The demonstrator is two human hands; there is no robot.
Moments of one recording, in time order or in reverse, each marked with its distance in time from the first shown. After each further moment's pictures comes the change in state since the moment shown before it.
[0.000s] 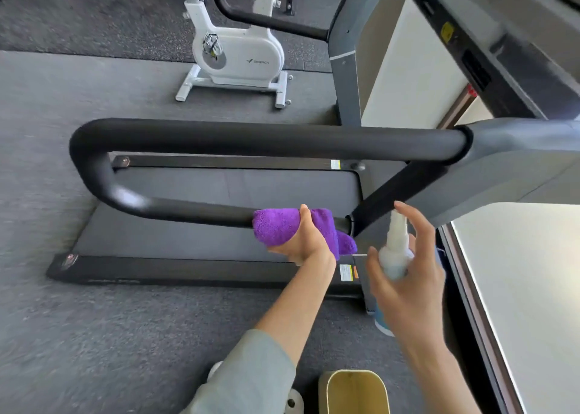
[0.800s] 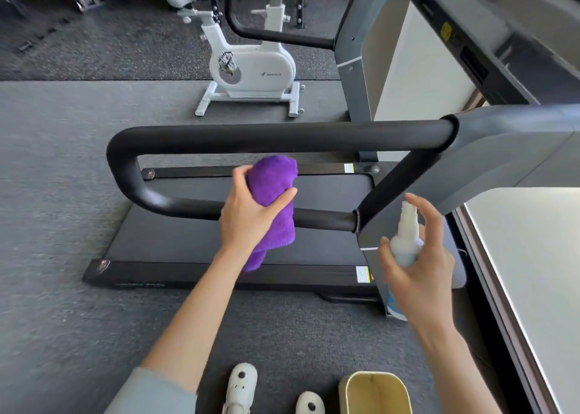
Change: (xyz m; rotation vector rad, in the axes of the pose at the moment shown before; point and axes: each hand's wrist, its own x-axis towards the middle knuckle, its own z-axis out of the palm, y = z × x) left_hand 0.006 0.125 -0.071 1.011 -0.404 1.101; right_hand -0.003 0.009 -0.012 0.026 0.042 0.038
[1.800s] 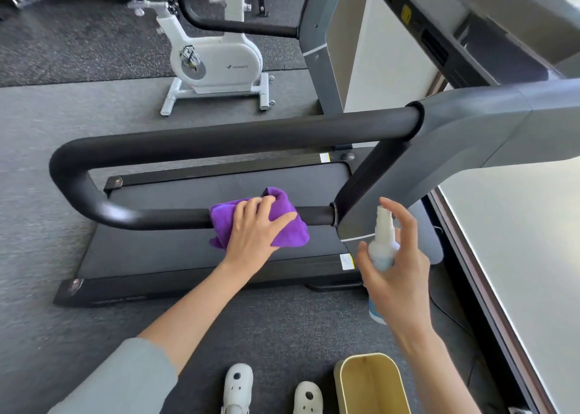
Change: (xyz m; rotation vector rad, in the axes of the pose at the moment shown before) left_hand 0.005 -0.060 0.064 0.775 -0.105 0.865; right_hand -0.015 0.006 0.003 -0.021 0.016 0.062
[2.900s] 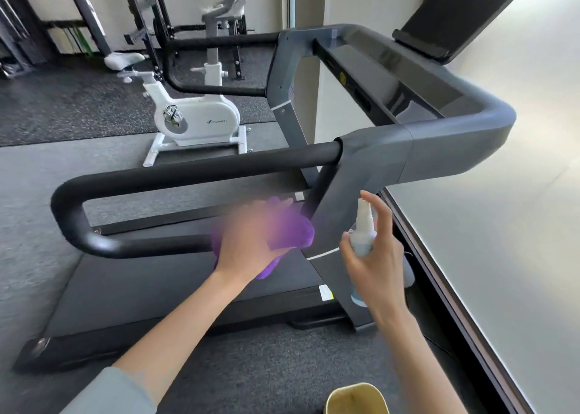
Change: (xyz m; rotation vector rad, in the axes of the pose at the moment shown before) left_hand 0.025 0.060 -0.094 -0.244 0.254 -0.001; right_hand 0.003 -0.022 -0.052 0.009 0.157 -0.083
